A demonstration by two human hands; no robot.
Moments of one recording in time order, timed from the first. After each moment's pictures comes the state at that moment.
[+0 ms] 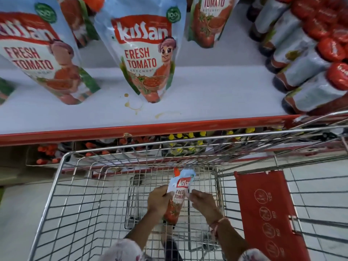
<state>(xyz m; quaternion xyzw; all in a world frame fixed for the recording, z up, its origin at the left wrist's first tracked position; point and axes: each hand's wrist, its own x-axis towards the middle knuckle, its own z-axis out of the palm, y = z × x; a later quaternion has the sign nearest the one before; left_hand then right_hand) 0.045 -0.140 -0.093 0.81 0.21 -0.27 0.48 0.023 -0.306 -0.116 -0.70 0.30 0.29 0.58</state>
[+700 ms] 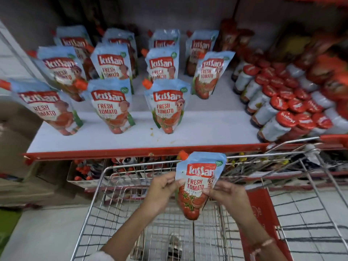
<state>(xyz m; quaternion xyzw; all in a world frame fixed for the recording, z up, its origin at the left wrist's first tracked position) 0.059 -0.103 0.111 0.66 0.02 -0.18 0.73 0.040 -0.313 0.107 -0.72 0.12 0.10 0.67</state>
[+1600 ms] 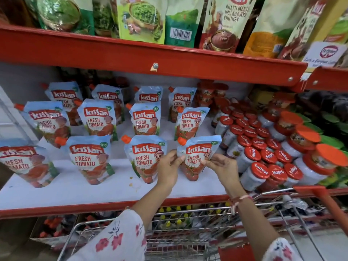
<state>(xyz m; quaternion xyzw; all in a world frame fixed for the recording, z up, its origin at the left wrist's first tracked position) 0.226 -0.189 0.181 0.68 0.00 0.02 0.73 0.231 -0.367 0.174 -0.75 0.04 -0.09 0.65</state>
